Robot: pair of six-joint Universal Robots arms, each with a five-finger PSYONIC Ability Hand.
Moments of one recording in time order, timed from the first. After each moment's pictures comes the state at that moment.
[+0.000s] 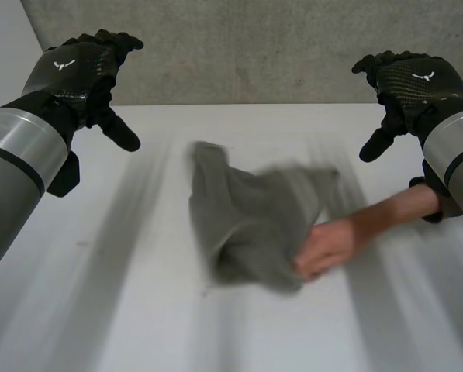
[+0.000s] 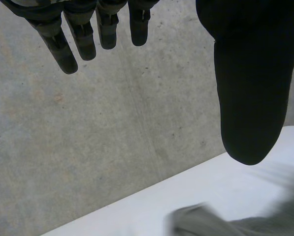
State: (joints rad) left arm 4.27 -1.61 -1.44 3.11 -1.60 3.15; right arm 1.94 -1.44 1.39 0.10 1.58 2.96; left_hand 0.17 0.17 0.17 0.17 0.02; right_hand 0.18 0.17 0.17 0.17 0.03
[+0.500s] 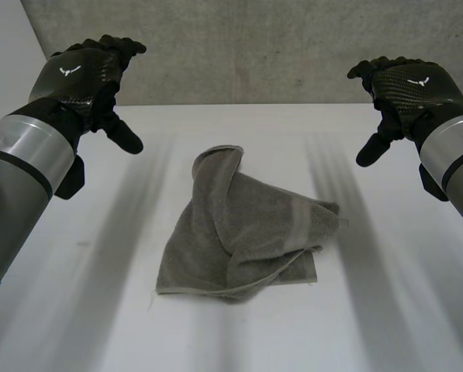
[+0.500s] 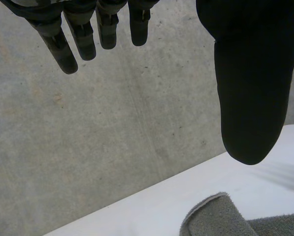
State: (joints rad) left arm 4.26 -1.62 -1.47 3.16 -1.60 3.15; right arm 1.94 -1.45 1.40 0.10 1.56 2.96; left_hand 0.17 0.17 0.17 0.17 0.02; right_hand 0.18 0.17 0.17 0.17 0.03
